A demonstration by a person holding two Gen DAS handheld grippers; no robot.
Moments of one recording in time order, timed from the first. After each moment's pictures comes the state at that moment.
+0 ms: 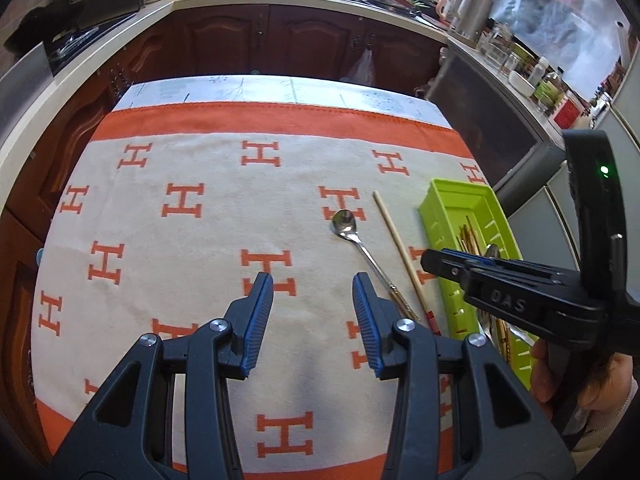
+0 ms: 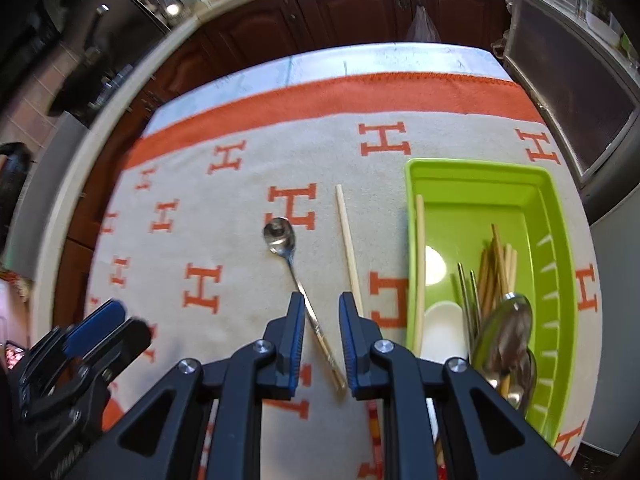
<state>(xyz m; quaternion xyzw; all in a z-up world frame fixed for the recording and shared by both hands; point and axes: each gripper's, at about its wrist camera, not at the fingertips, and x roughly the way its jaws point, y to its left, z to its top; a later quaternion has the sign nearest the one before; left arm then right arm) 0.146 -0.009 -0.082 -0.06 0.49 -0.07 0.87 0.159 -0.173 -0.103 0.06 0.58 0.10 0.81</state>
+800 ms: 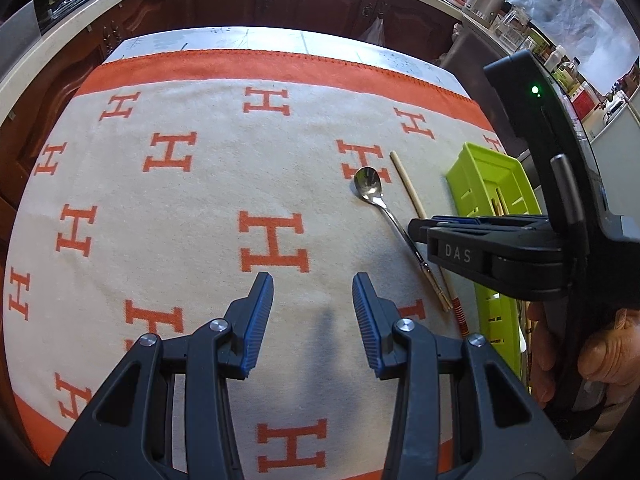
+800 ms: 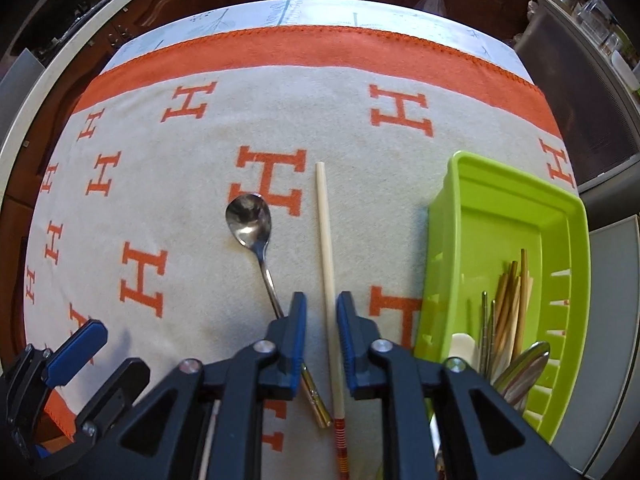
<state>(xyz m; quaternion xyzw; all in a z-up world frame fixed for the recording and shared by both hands) 0.161 -0.007 -0.136 -0.07 0.53 -0.07 0.84 0.184 -0.135 -0.139 -0.04 0.64 0.06 0.77</state>
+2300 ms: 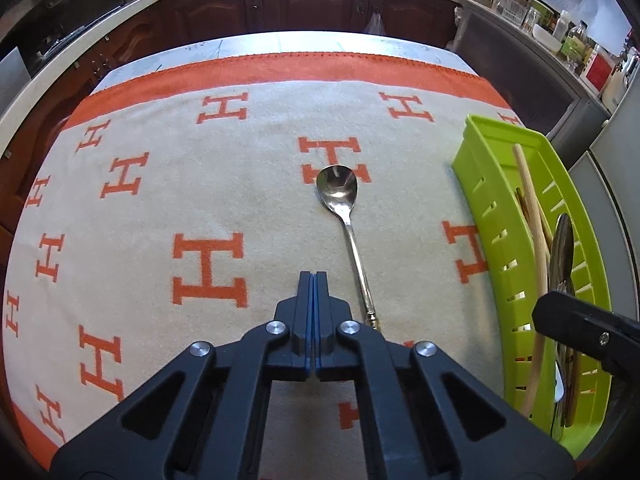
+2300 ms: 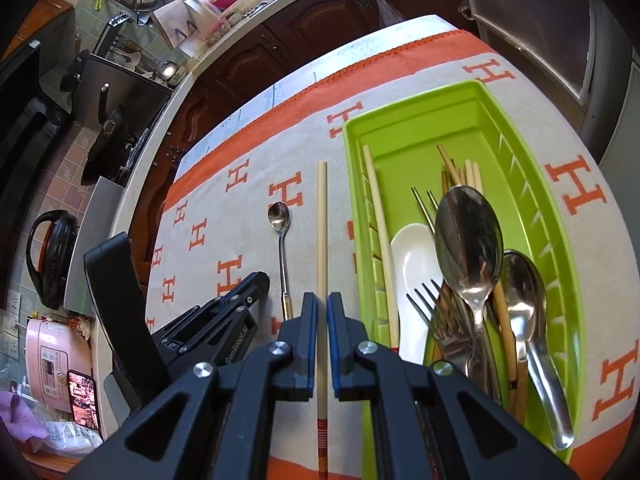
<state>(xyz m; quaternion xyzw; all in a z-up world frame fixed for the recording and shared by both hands) 0.182 -0.070 -0.171 0.00 0.51 -0.03 0.86 0.095 -0.239 -0.105 0.23 0.53 0.13 0.80</state>
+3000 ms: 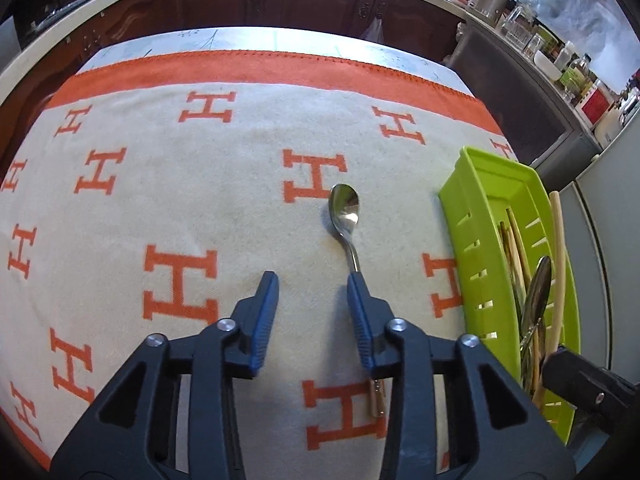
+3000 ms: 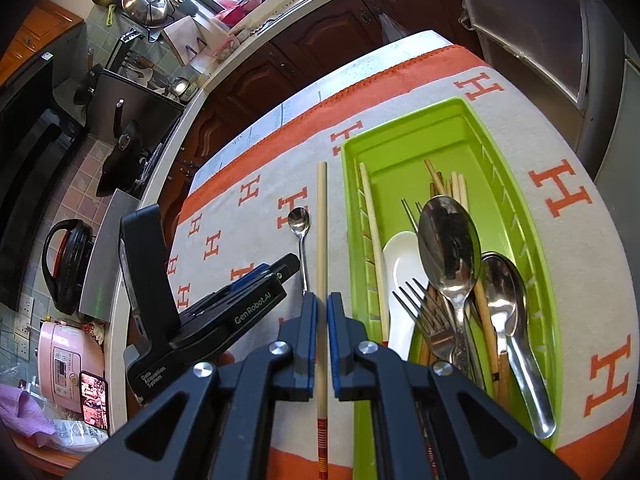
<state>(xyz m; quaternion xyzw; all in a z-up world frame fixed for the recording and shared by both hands) 0.203 -0.069 -0.169 -0.06 0.52 -0.05 0.85 0.082 -0.256 -0.093 0.25 0.51 0.14 0.81</state>
